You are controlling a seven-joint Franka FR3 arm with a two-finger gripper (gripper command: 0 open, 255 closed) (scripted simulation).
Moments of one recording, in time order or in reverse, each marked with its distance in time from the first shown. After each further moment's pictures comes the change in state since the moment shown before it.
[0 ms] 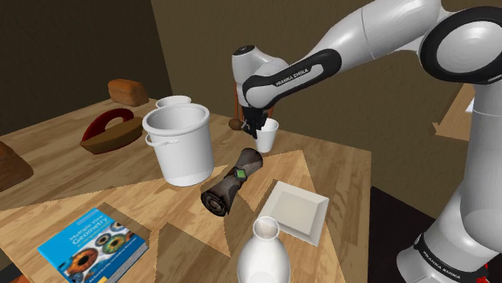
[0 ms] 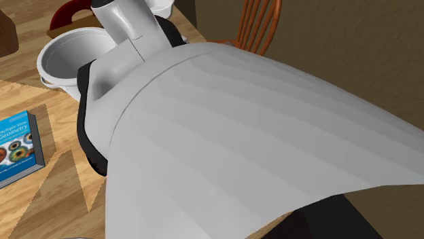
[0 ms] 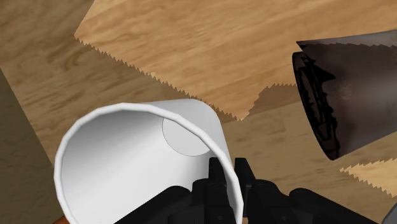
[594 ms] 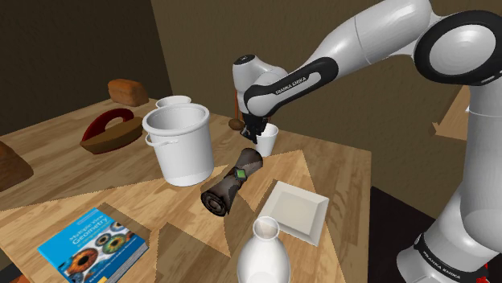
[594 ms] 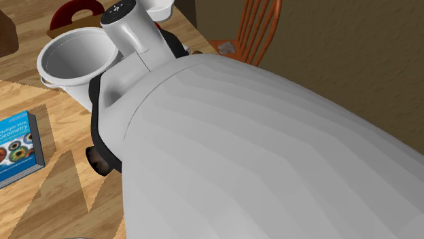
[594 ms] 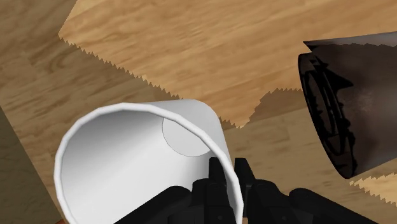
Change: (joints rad) arm 0.001 0.025 -0.005 -0.030 -0.014 0.053 0.017
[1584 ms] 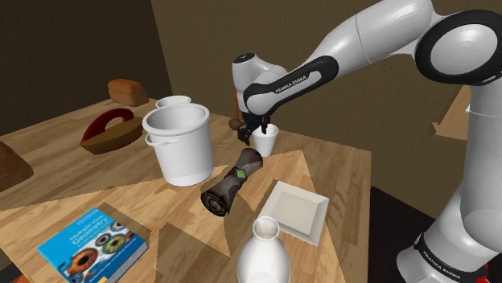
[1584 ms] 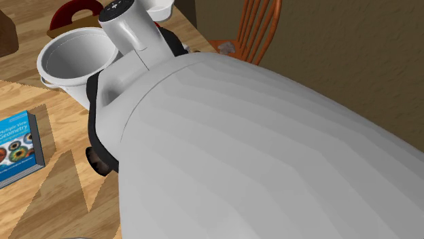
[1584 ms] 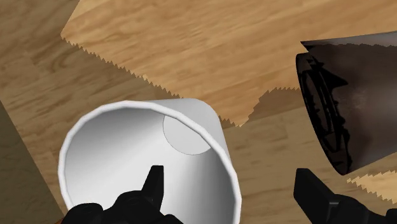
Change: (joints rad) arm 0.001 -0.004 0.001 0.006 0.002 -0.010 -0.001
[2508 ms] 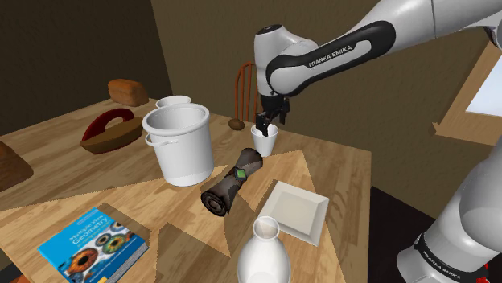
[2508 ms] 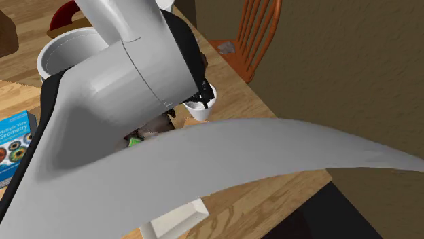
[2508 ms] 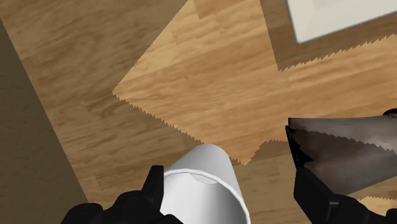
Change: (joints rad) arm -0.034 -0.321 0.015 -0.234 0.106 -0.073 -0.107
